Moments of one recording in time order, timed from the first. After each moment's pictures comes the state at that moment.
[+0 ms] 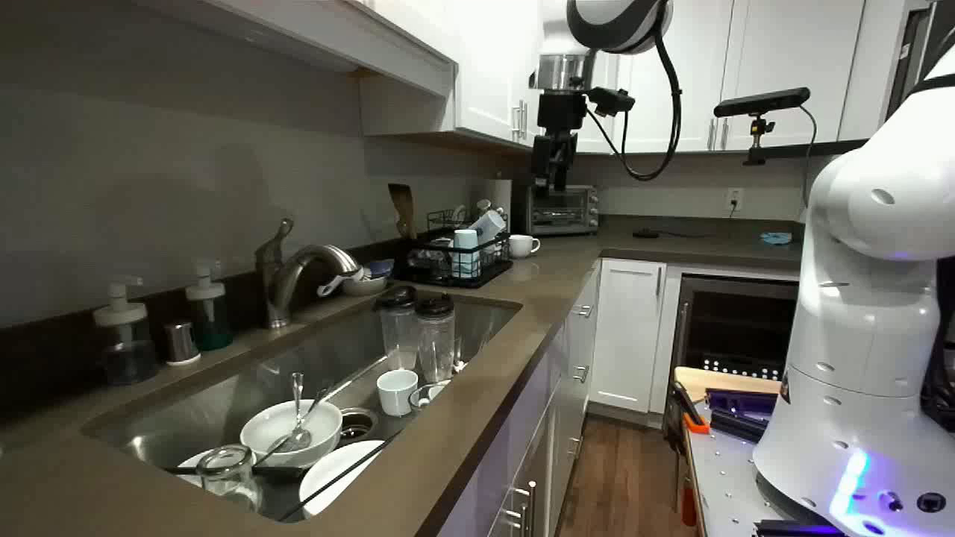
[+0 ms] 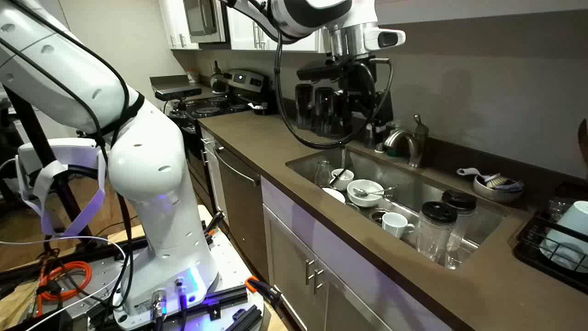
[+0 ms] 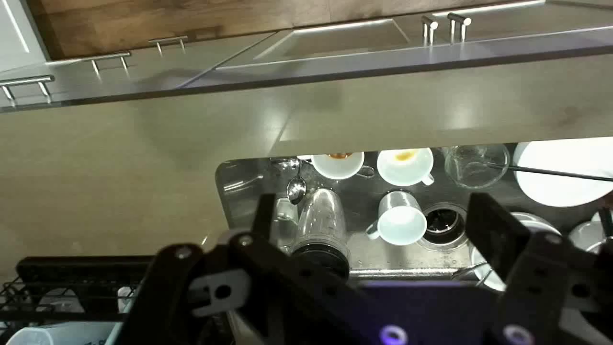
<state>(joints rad) -0.20 -0.57 -0.17 -2.52 -0.25 2.12 -0.08</state>
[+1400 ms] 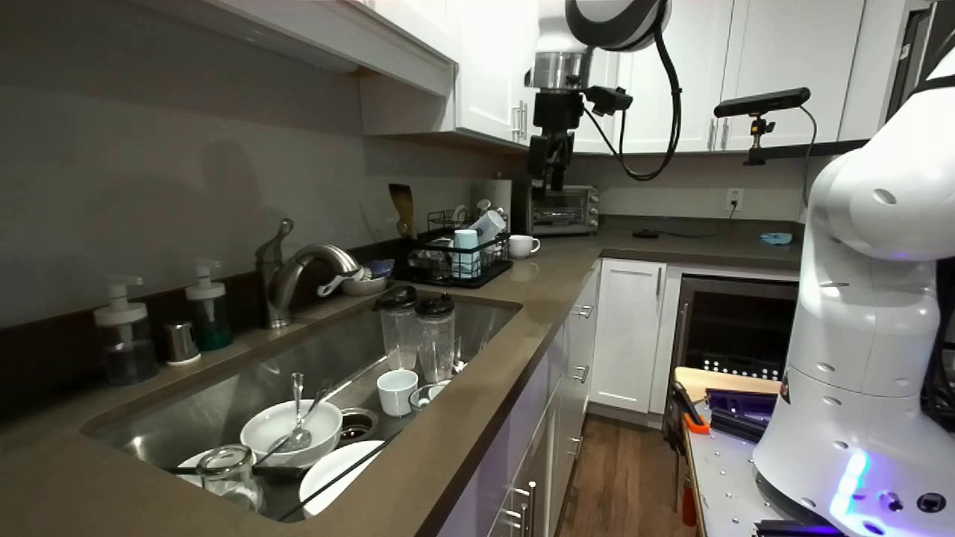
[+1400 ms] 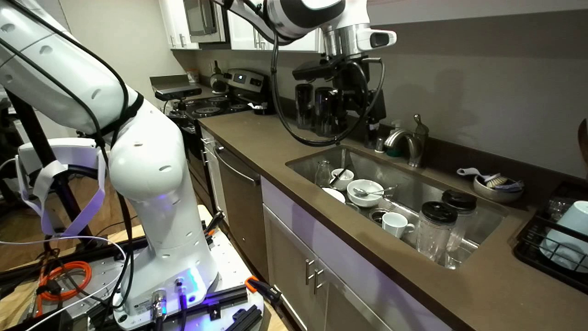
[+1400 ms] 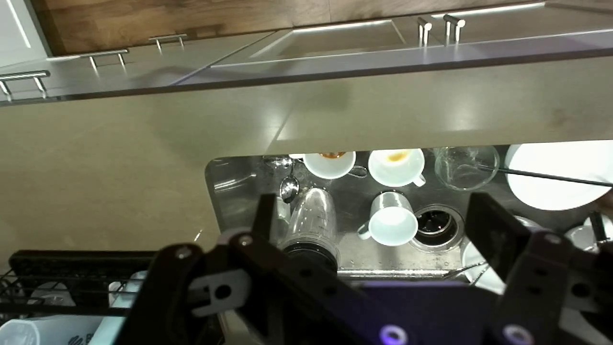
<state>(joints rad) -0.19 -0.58 -0.12 -2.53 -0.25 2.12 -0.05</state>
